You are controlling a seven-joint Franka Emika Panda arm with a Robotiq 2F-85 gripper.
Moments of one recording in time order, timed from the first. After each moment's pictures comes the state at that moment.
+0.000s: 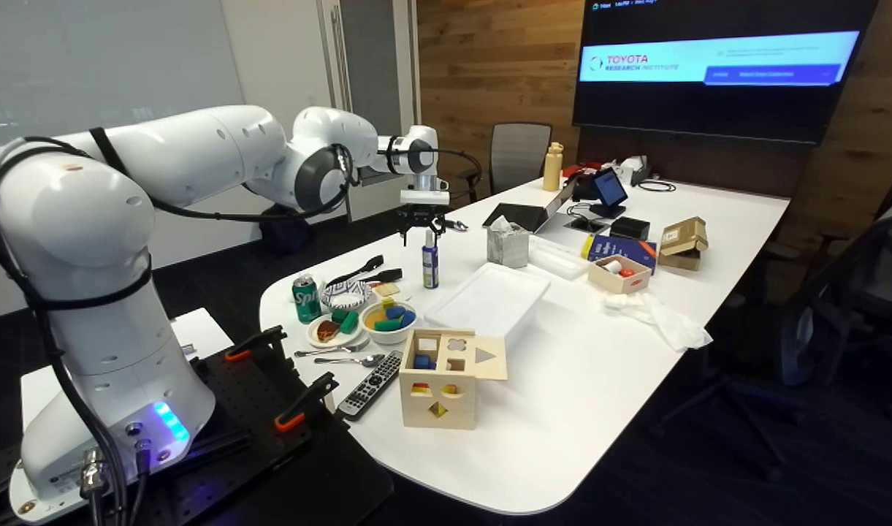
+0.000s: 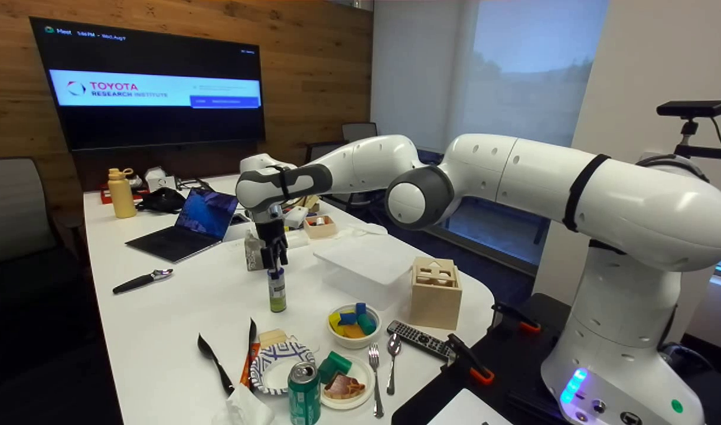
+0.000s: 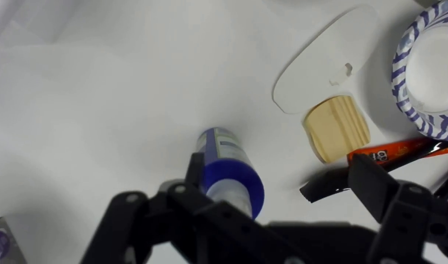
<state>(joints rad) 0.27 1.46 0.12 -0.42 -0.15 1.71 -0.51</state>
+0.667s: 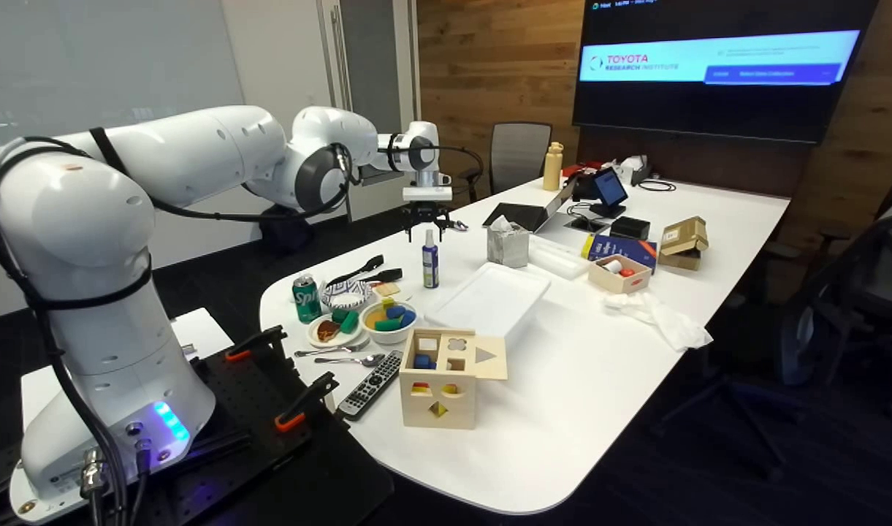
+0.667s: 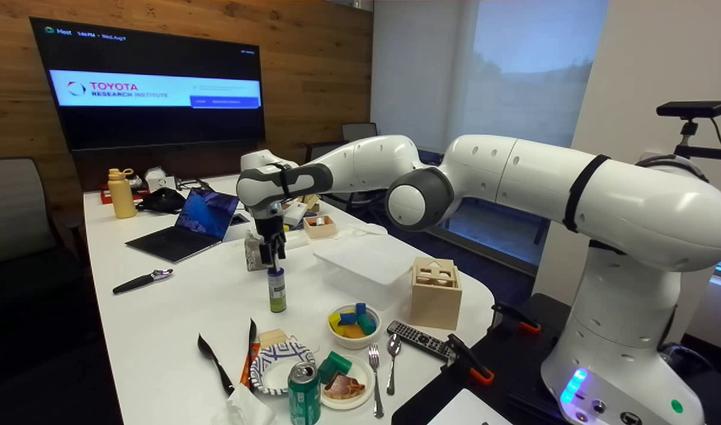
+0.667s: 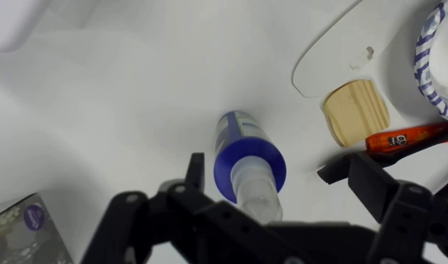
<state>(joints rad) 0.27 1.47 0.10 -0.40 -0.15 1.75 -0.51</state>
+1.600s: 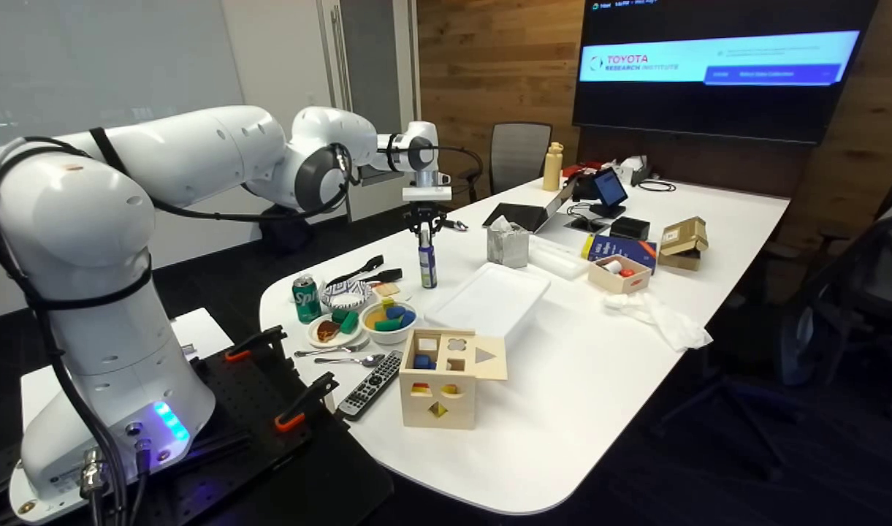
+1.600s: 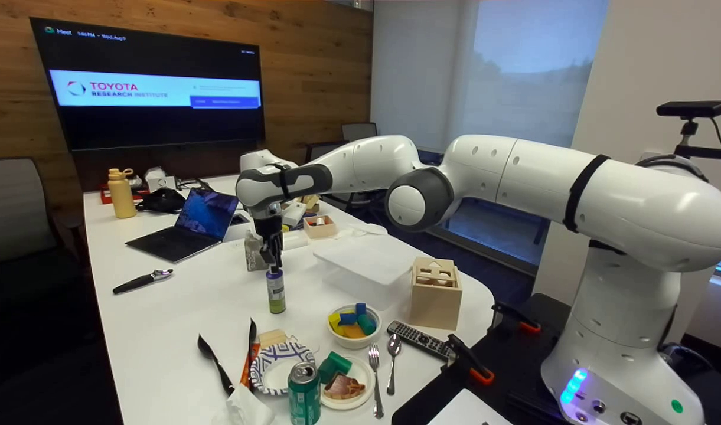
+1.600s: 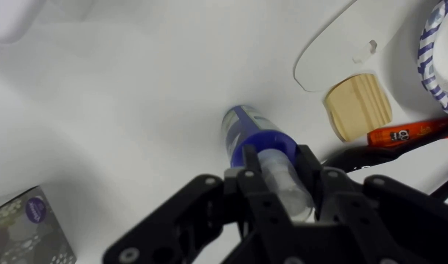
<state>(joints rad) 0.27 1.47 0.09 -0.40 -0.15 1.76 -0.51</state>
